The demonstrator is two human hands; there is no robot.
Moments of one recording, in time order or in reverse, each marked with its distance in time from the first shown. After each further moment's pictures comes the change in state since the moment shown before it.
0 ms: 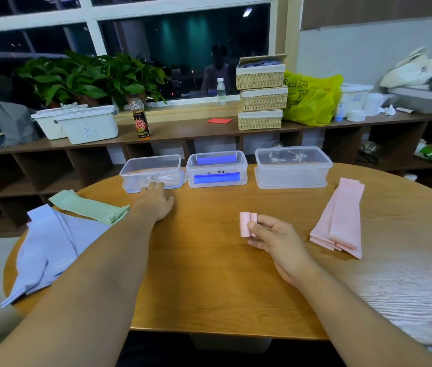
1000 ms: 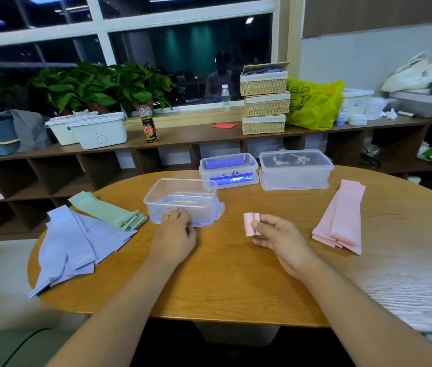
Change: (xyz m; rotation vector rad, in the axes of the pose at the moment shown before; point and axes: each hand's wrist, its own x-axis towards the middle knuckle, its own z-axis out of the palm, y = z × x) left_hand -0.128 0.021 0.031 -0.159 0.300 0.266; right_hand -0.002 -0.004 0.002 -0.031 -0.029 0.025
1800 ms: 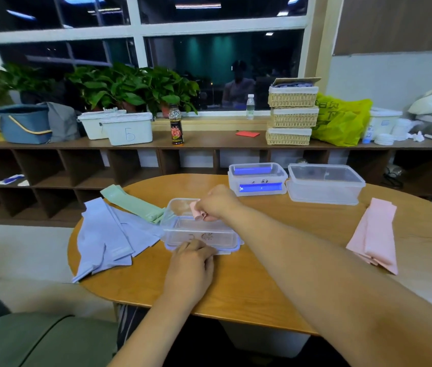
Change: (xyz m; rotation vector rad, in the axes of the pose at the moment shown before) left_hand -0.089 -0.019 -0.030 -0.136 0.147 0.055; right_hand 0.068 -0.084 0.222 -0.751 -0.061 0.135
